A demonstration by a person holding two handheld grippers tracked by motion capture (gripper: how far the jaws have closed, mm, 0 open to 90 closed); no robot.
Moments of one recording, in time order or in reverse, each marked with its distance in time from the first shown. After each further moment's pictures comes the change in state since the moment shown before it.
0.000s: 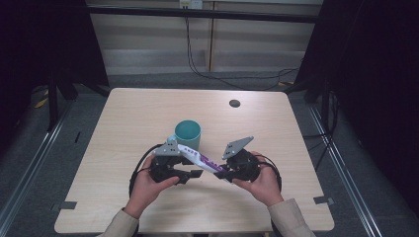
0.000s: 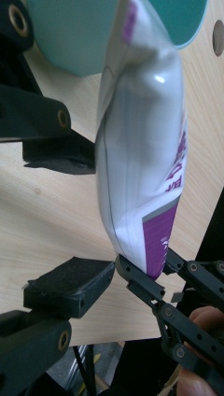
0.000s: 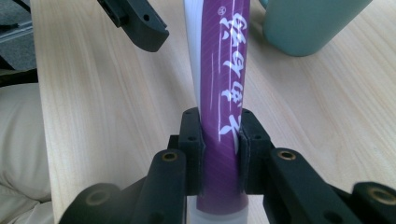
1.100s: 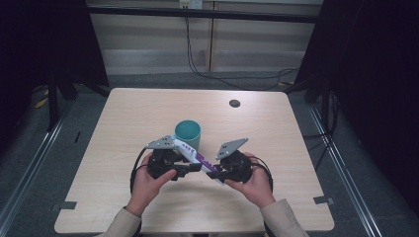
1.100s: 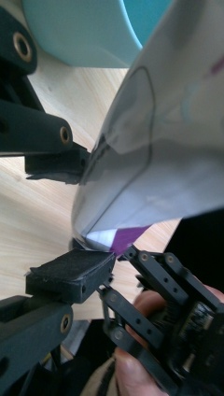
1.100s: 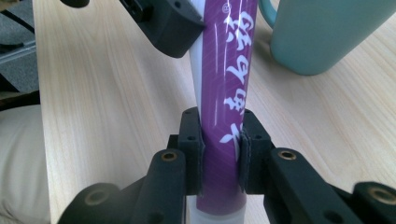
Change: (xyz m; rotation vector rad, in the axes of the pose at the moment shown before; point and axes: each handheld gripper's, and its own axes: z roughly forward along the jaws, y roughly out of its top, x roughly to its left) left arm 0.009 0.002 -0.005 -0.091 -0.052 -0.113; right arm 0.007 0.007 0.015 -0.057 0.002 0.027
